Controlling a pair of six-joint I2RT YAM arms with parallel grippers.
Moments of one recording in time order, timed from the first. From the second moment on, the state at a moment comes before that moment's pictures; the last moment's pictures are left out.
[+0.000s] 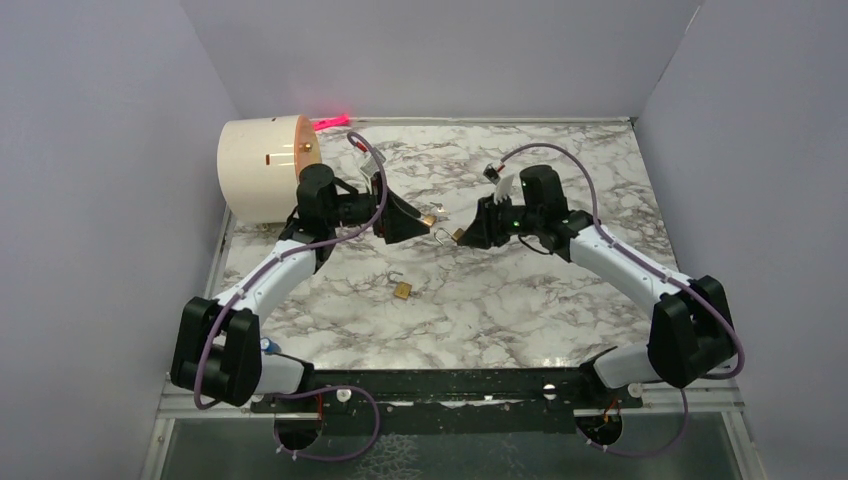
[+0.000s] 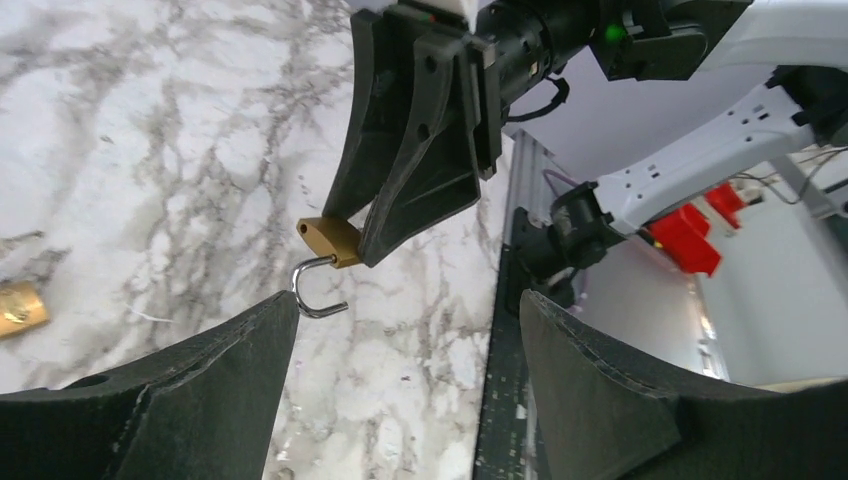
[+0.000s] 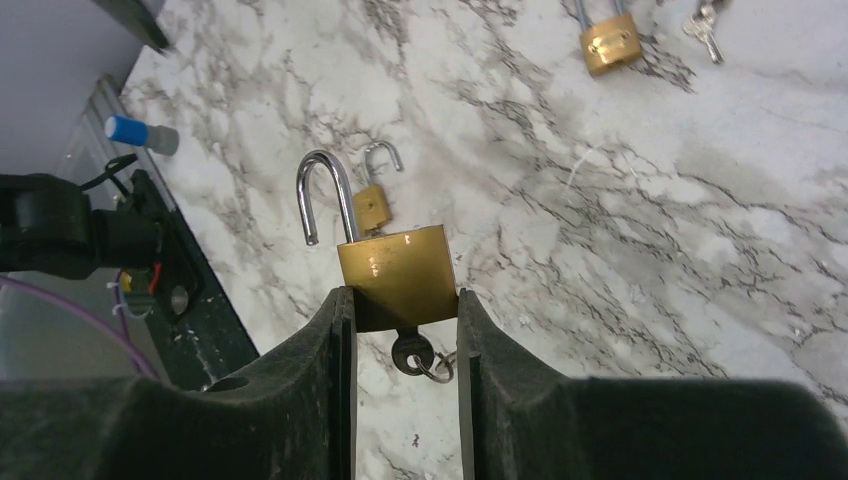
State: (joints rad) left arm -0.31 1.30 0.81 0.42 1.04 -0.49; right arm 0.46 1.43 0.95 -0.16 -0.57 0.21
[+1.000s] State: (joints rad) left arm -0.42 1.49 0.88 0.30 1.09 -0.56; right arm 0.46 1.38 1.03 -0.26 -0.71 0.14
